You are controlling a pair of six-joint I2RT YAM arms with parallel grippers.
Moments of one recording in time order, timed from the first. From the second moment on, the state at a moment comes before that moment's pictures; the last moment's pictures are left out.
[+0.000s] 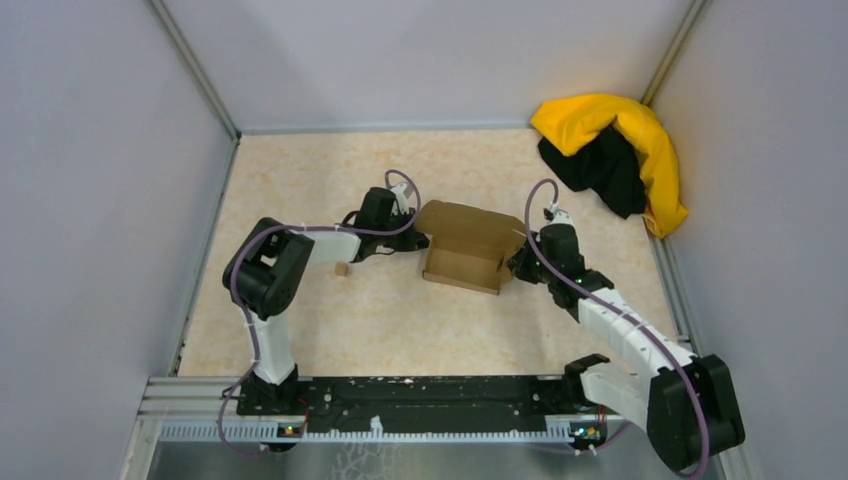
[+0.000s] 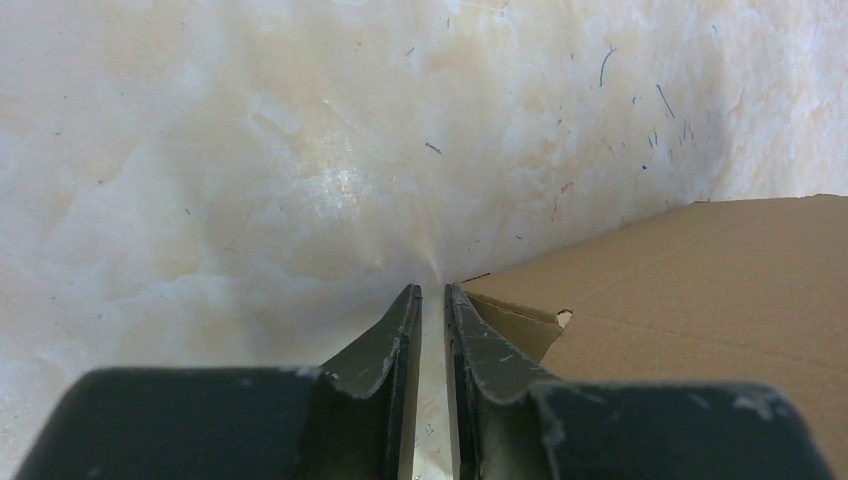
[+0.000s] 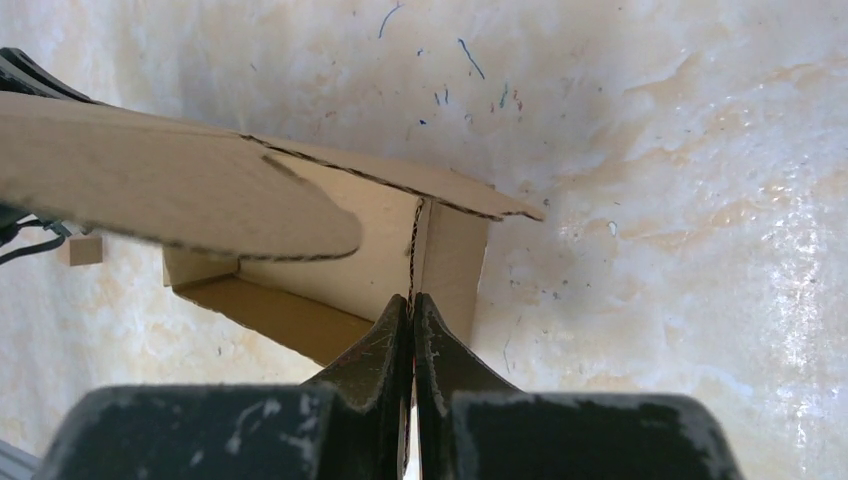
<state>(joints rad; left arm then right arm) -0.55 1.93 1.00 0.28 0.31 -0.51 0.33 1.00 0.49 -0.14 -0.05 0.63</state>
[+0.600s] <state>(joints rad) -0.55 1.93 1.00 0.27 0.31 -0.50 0.38 1.09 0.57 -0.17 0.00 0.60</state>
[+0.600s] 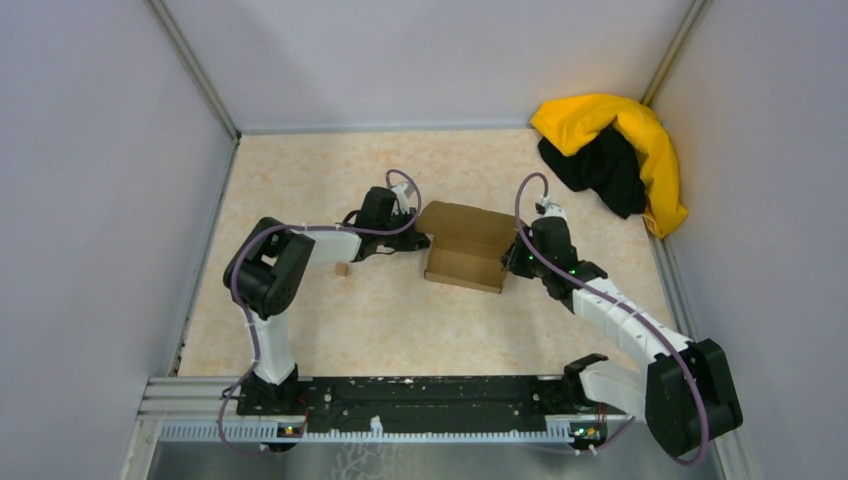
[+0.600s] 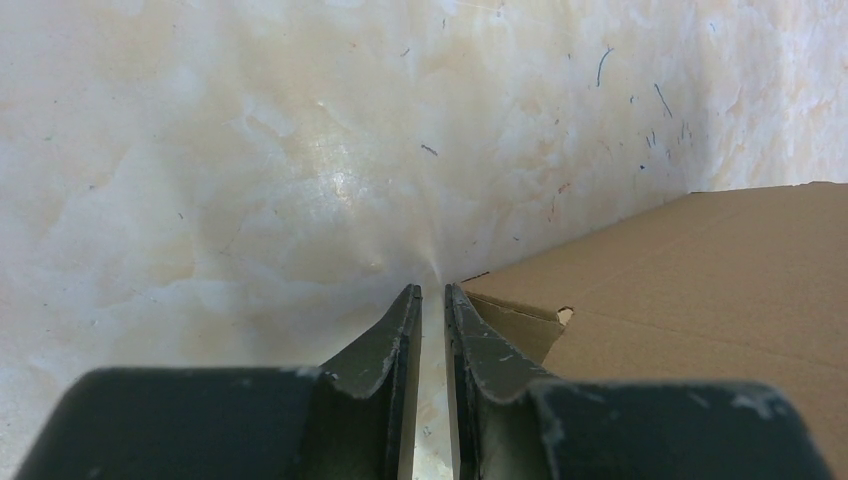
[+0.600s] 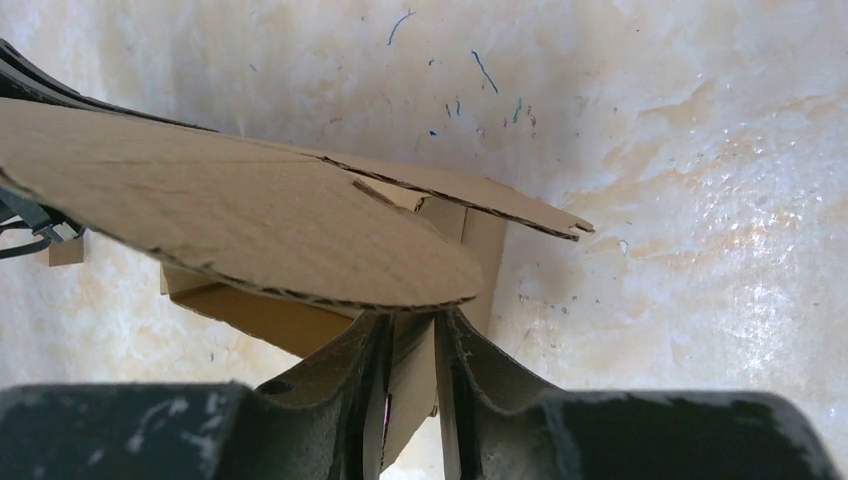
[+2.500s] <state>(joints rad) -0.55 1.94 1.01 0.26 0.31 -0.50 0.06 0.72 0.39 -0.35 0.13 0.67</state>
